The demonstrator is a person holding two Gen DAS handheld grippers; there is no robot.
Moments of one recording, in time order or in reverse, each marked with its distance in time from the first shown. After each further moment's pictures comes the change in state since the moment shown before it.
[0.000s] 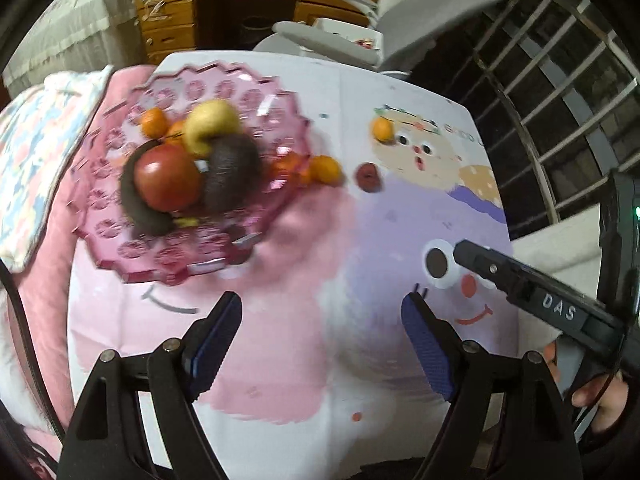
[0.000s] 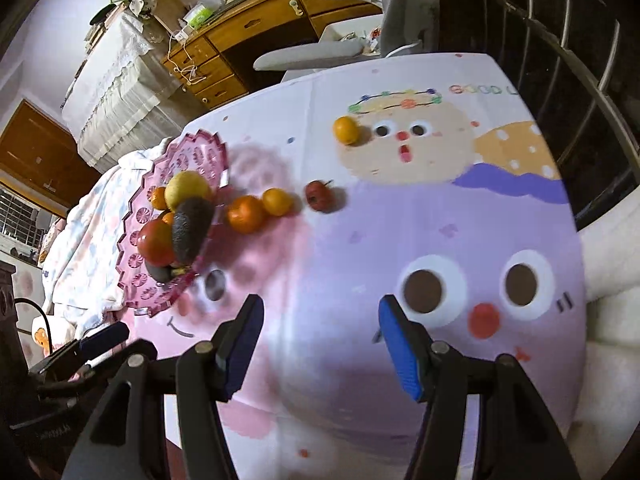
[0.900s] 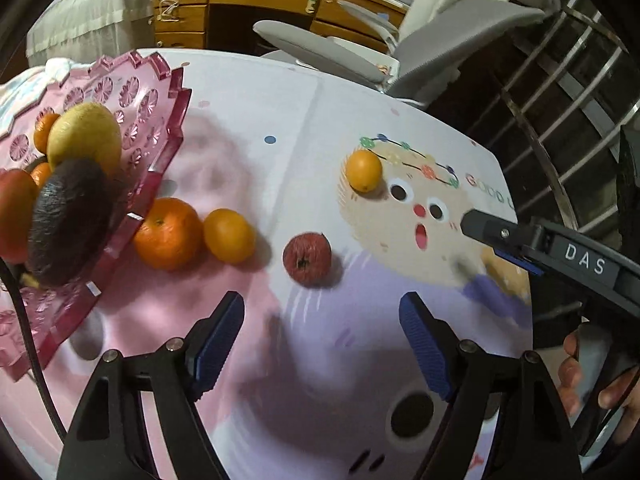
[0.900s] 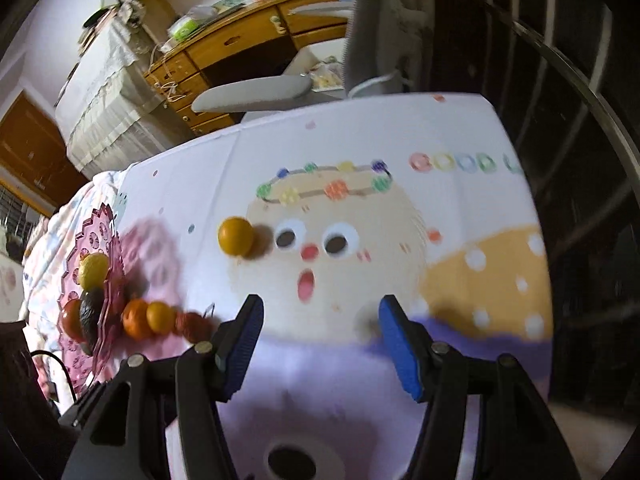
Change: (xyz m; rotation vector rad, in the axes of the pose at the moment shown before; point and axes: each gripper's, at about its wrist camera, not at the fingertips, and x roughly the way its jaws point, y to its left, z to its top) left arm 0.149 -0.060 0.069 -0.170 -0.160 -0.002; right arm 0.075 -0.087 0.122 -0.084 -0.066 -0.038
